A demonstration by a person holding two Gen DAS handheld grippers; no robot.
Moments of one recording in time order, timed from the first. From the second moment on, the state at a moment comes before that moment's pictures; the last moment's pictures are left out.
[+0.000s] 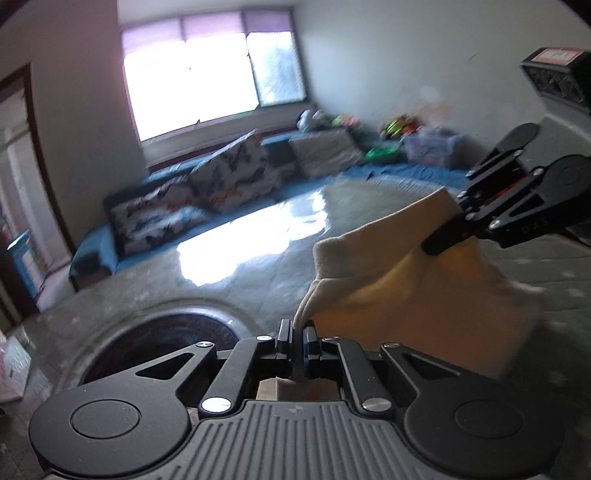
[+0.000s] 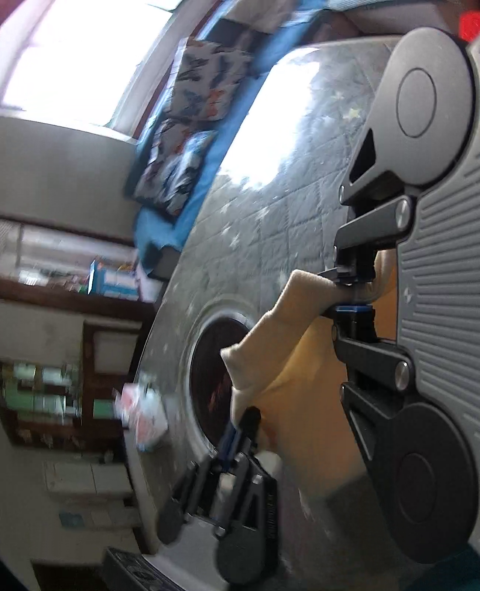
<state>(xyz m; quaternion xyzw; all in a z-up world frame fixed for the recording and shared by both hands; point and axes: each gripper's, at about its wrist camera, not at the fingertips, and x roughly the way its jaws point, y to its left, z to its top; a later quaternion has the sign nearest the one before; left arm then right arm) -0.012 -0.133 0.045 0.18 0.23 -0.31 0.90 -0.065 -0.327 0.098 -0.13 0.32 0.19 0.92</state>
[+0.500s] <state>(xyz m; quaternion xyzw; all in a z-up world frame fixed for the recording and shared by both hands) 0.017 -0.144 0.035 0.15 0.28 -0.24 0.92 -0.062 -0.371 0.052 0.00 0.31 0.07 0.95</state>
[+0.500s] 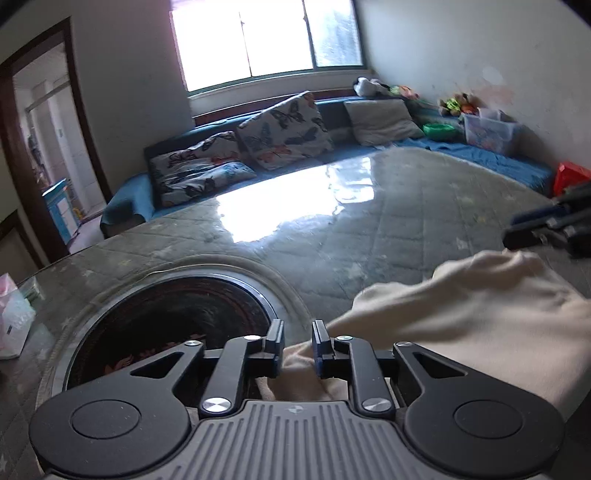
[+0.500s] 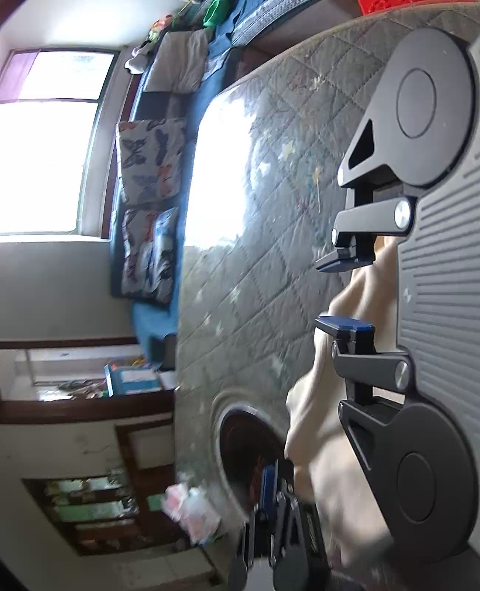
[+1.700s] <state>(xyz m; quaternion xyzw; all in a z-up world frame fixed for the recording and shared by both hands) -0.029 -0.172 0.049 0.11 0.30 -0.30 0.90 -0.096 -0.362 0.051 -0.01 0.32 0.09 0.94</state>
